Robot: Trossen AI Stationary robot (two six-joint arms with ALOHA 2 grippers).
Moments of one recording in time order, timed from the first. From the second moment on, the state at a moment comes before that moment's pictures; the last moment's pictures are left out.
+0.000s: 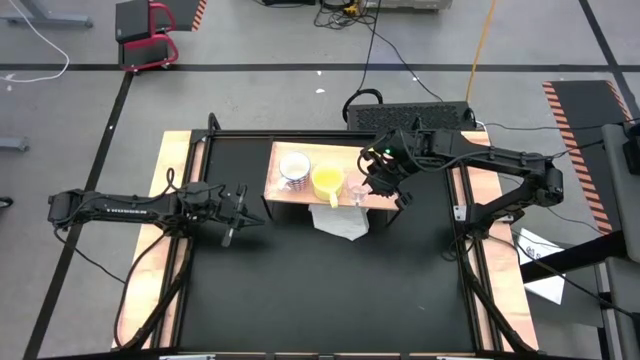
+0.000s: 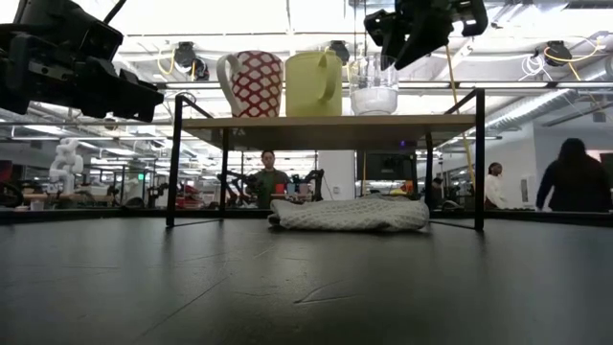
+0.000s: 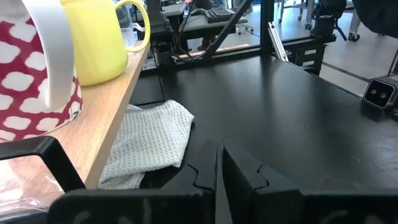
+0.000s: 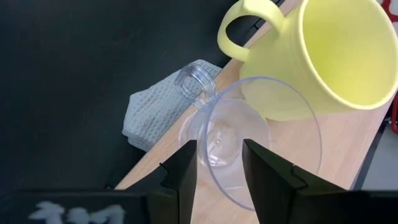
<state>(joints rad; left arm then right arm) 0.13 0.58 0.08 0.33 0.34 0.18 -0.26 1.39 1.36 -0.96 -0.23 -0.90</state>
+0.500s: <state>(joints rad) 0.13 0.58 0.08 0.32 0.34 0.18 -0.26 1.39 1.36 -0.95 -0.23 -0.88</state>
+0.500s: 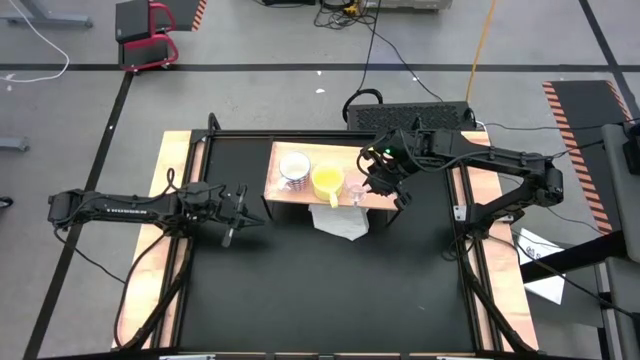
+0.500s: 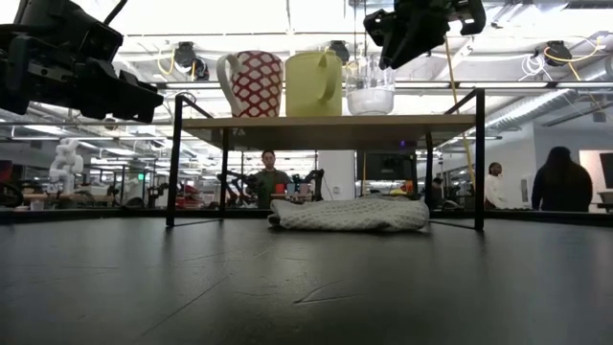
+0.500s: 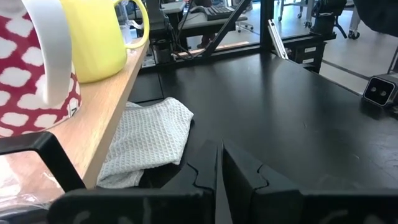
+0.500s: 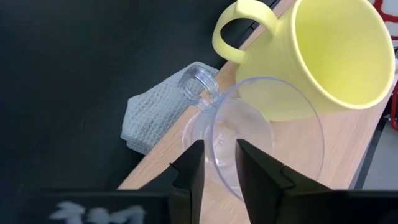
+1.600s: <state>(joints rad) 0.13 0.58 0.08 0.32 0.34 0.19 -0.26 1.39 1.36 -0.95 -0.18 -0.88</state>
